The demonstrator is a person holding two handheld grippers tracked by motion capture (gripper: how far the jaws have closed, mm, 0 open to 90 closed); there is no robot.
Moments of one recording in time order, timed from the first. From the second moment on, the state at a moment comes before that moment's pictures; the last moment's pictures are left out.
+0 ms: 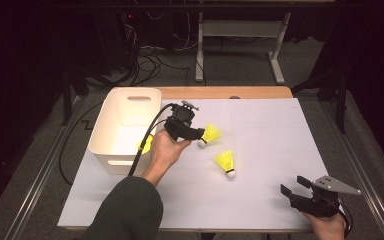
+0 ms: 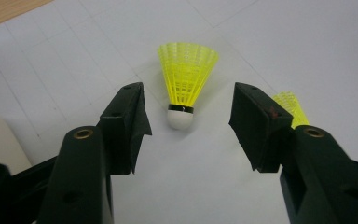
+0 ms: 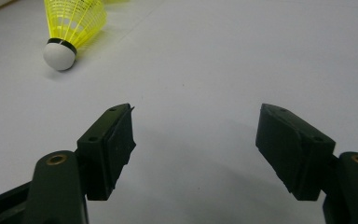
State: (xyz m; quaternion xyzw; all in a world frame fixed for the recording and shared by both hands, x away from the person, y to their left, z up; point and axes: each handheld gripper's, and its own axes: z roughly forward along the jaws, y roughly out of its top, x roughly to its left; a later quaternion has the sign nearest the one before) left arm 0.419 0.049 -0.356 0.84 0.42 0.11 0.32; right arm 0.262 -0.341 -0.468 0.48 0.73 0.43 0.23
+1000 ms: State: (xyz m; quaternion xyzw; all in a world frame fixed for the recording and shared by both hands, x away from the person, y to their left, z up) left arm 0.439 0.031 -0.397 0.86 0.41 0.09 0.29; right arm 0.262 -0.342 -0.469 0.48 0.73 0.43 0.23
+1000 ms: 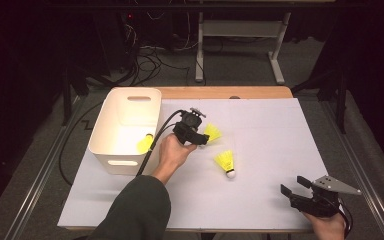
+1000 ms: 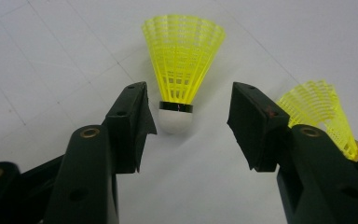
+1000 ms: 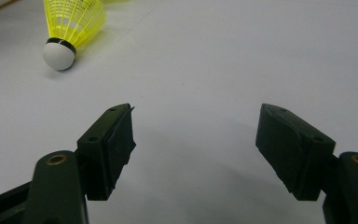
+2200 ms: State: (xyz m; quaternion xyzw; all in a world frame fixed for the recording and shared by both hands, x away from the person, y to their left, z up) left arm 0.456 0.024 -0.434 0.87 0.42 0.06 0.25; right arm 0.263 -0.341 -0.469 0.48 0.73 0.43 0.22
